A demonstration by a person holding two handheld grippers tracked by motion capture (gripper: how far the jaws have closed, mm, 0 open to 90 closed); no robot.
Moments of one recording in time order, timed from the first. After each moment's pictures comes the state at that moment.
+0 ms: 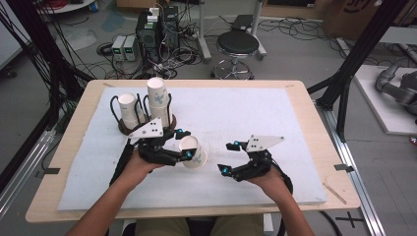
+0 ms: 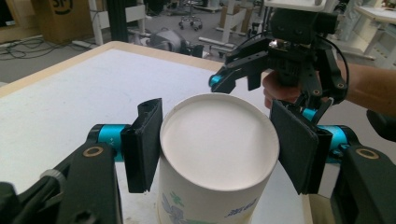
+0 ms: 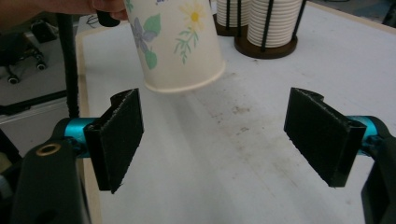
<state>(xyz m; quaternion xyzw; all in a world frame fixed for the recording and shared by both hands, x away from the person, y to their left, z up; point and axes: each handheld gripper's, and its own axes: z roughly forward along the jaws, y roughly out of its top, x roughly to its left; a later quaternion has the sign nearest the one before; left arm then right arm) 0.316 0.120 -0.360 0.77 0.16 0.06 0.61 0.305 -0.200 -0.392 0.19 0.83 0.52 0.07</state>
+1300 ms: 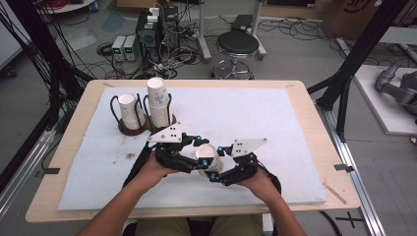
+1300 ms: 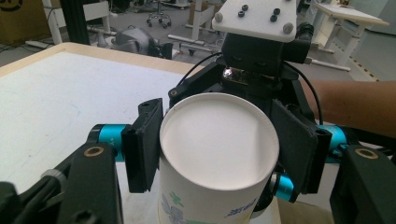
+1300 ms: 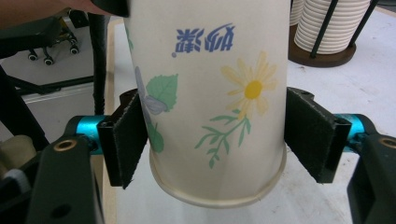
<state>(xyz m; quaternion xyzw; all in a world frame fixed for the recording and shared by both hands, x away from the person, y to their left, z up) 0.311 0.081 -0.361 0.78 0.12 0.02 0.61 0.305 -0.169 -0.403 0.14 0.84 0.52 0.04</state>
